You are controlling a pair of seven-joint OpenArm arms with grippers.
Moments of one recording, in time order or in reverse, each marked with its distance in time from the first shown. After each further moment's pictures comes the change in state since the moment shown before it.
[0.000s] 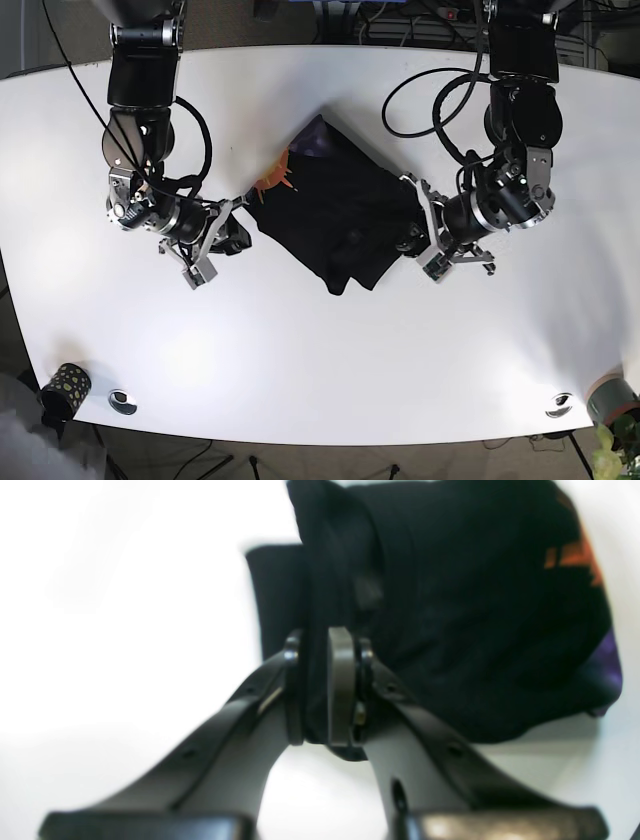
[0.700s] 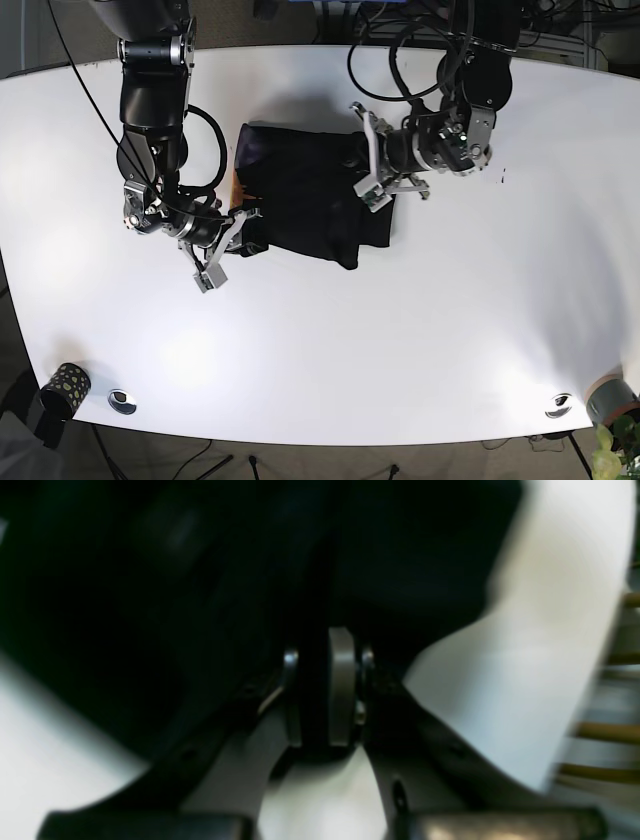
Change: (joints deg) left arm 7.5 4.9 8.6 -8.7 0.4 0.0 0.1; right arm 4.6 -2.5 -0.3 -12.9 2.0 -0.2 3.5
